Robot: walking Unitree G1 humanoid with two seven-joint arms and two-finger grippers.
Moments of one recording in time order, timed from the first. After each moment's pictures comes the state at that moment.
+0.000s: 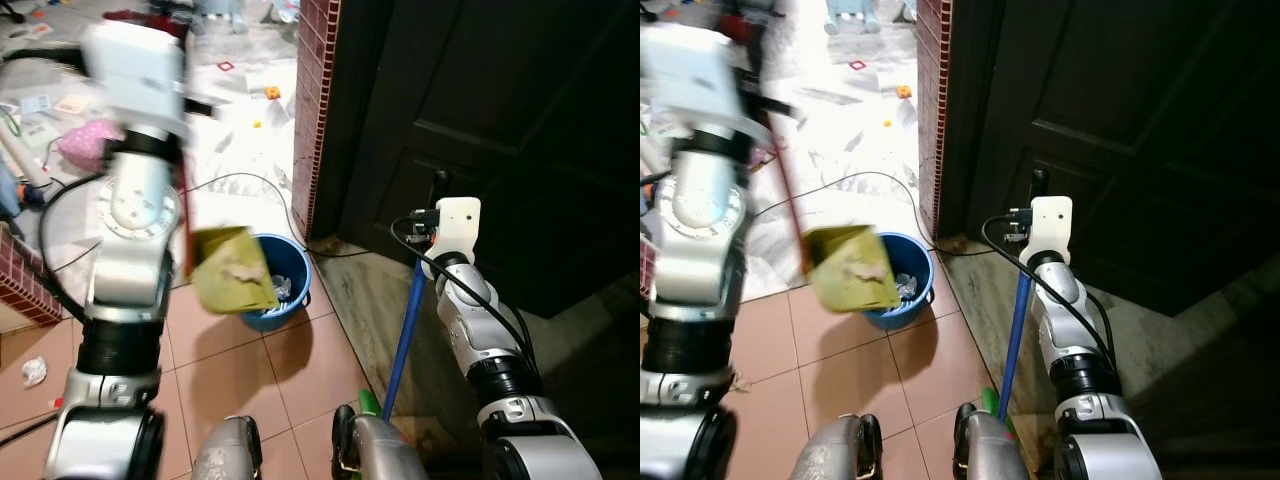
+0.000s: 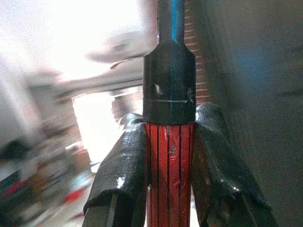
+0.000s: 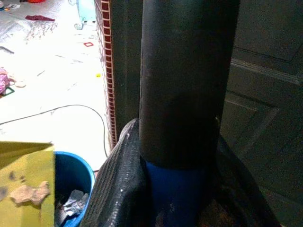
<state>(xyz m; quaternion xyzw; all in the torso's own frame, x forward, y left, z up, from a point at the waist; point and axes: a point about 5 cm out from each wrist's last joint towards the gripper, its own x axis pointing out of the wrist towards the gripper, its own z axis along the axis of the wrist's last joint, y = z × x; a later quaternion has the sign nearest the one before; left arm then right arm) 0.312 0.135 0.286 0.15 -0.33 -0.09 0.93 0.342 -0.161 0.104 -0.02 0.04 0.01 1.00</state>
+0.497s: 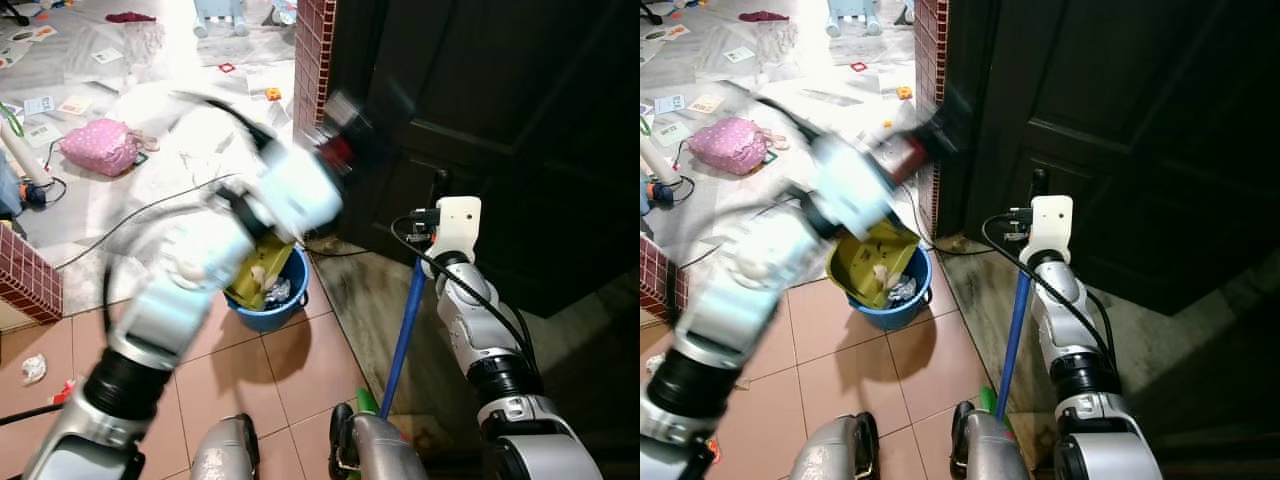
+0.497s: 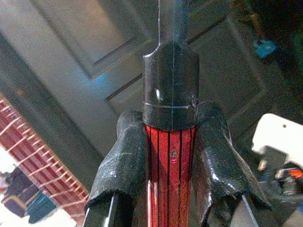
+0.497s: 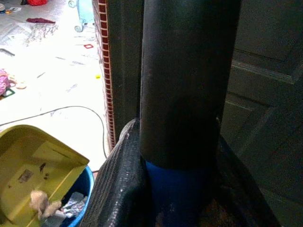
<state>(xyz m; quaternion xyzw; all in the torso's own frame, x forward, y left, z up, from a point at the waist) 0.274 0.063 0.249 0.27 -0.29 -0.39 0.83 0.342 -0.161 0.104 -0.02 0.04 0.01 1.00</state>
